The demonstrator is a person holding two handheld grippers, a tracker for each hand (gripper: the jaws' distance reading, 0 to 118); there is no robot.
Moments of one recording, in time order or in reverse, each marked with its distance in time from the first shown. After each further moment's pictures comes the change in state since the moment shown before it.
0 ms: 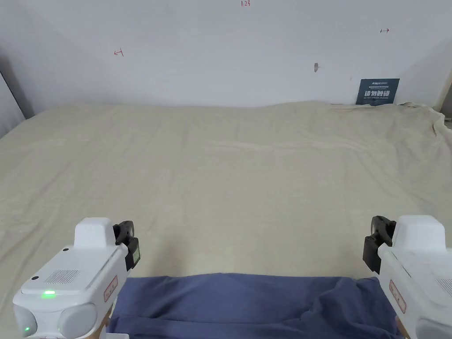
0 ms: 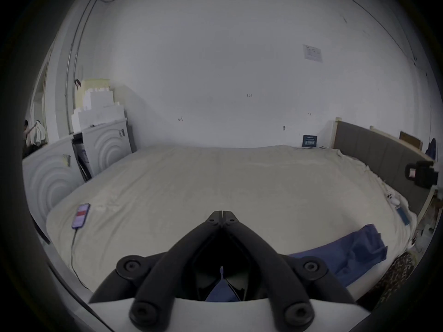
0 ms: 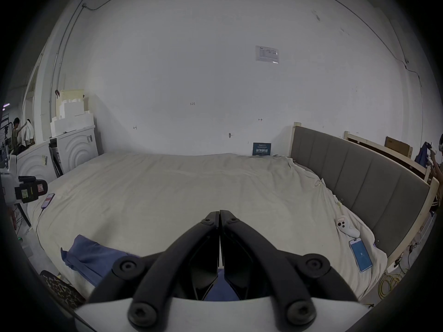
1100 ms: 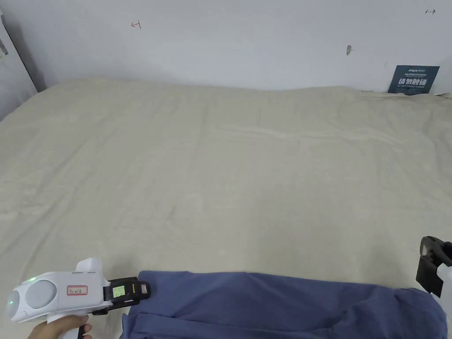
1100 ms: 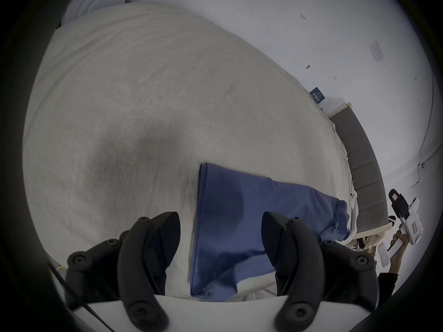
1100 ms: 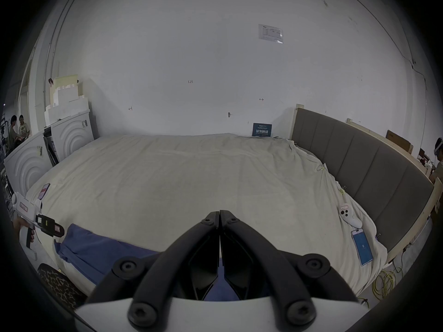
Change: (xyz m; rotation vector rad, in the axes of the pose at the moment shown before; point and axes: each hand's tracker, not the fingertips) left arm -0.157 -0.108 -0.127 -0.688 -0.284 0.466; right arm -0.007 -0.002 -0.031 -0.134 -0.012 0.006
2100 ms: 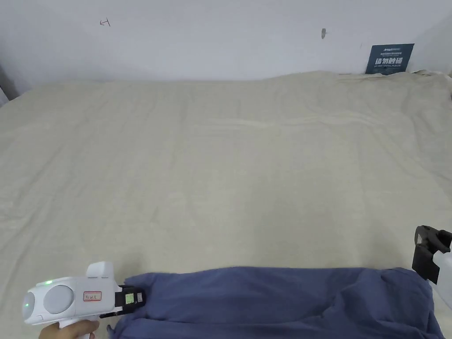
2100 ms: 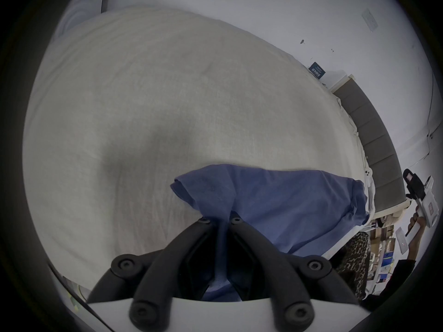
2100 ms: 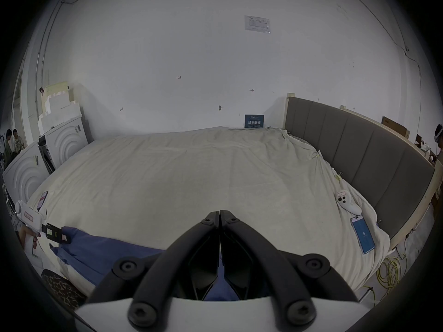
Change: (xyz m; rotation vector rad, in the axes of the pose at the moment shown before) left arm 0.028 0.007 -0.033 -0.061 0.092 -0.159; right arm 0.023 -0.009 -0.001 -0.036 -0.022 -0.067
